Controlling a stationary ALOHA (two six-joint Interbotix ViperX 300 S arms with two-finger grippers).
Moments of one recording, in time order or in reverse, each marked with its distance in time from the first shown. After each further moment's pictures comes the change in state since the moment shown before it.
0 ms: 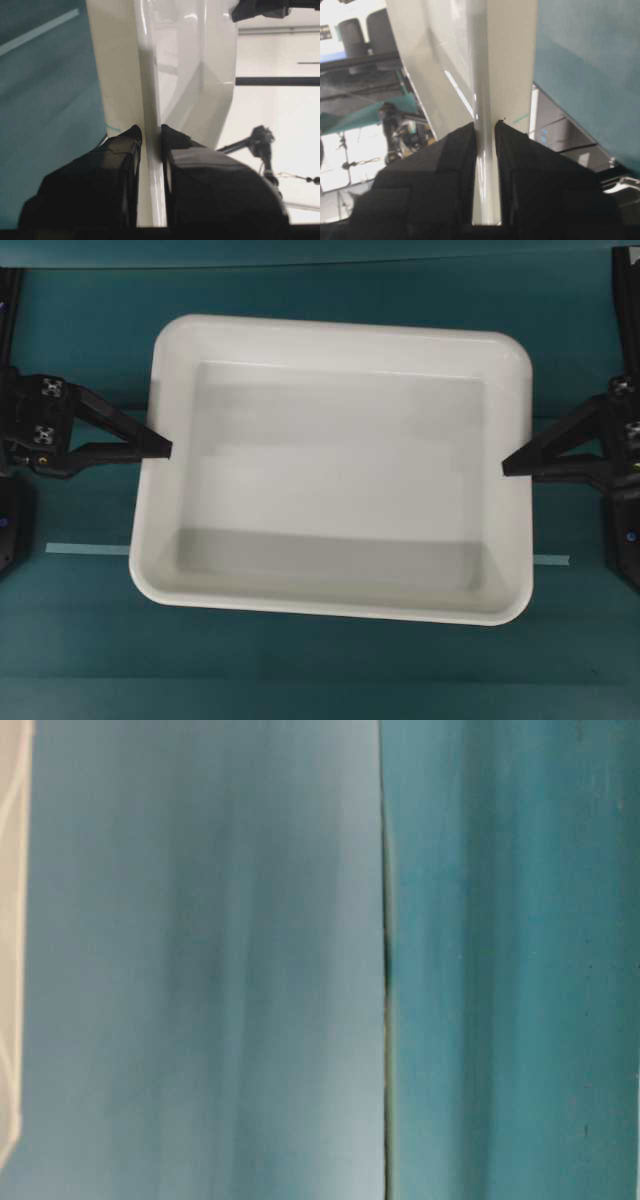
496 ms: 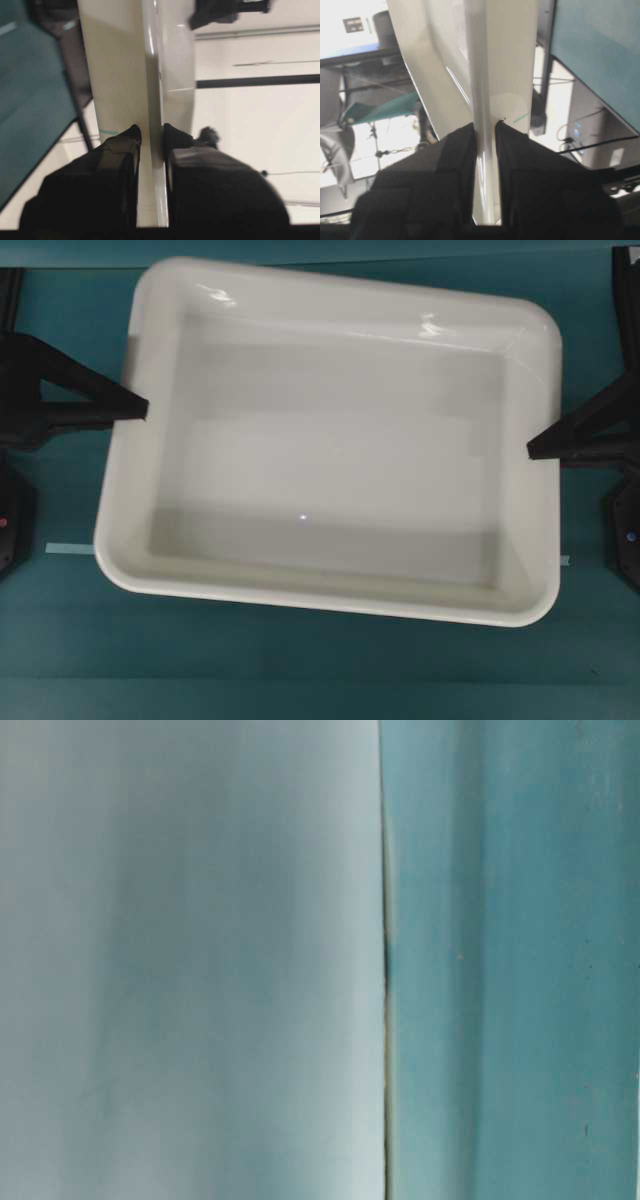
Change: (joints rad) left arm -0.003 0.000 -0.172 0.002 0.055 -0.002; right arm 0.000 -0.002 -0.121 0.002 0.037 0.035
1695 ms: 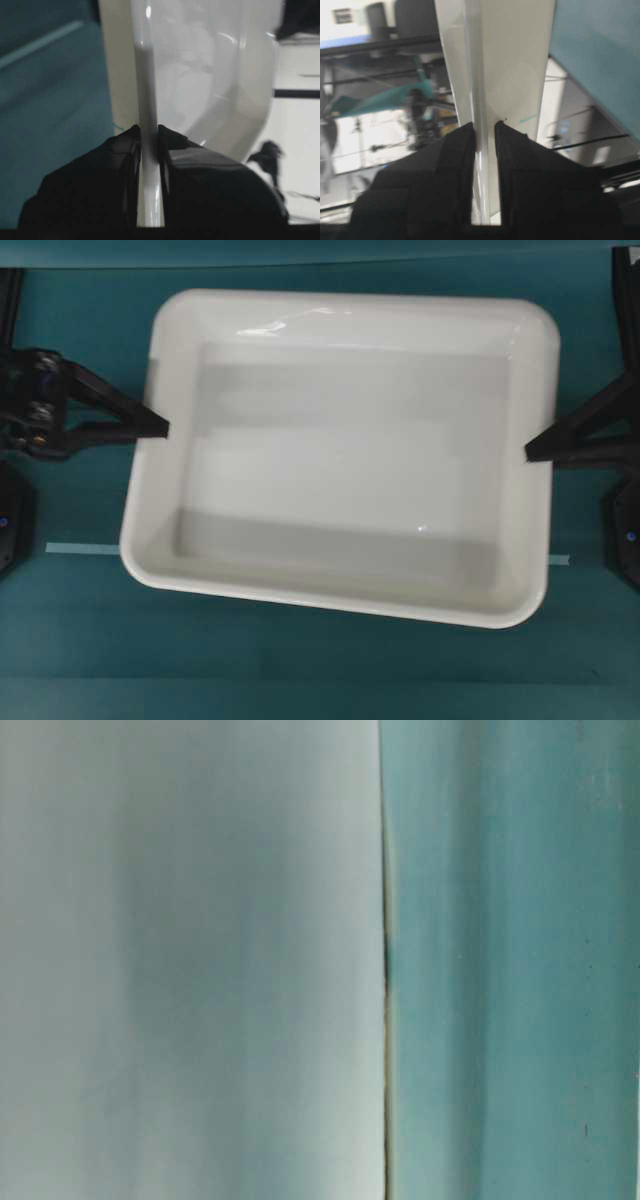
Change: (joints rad) left arm 0.034 0.018 0.129 0.005 0.020 0.000; right arm -0.002 0.023 0.005 -0.017 0.057 -0.038
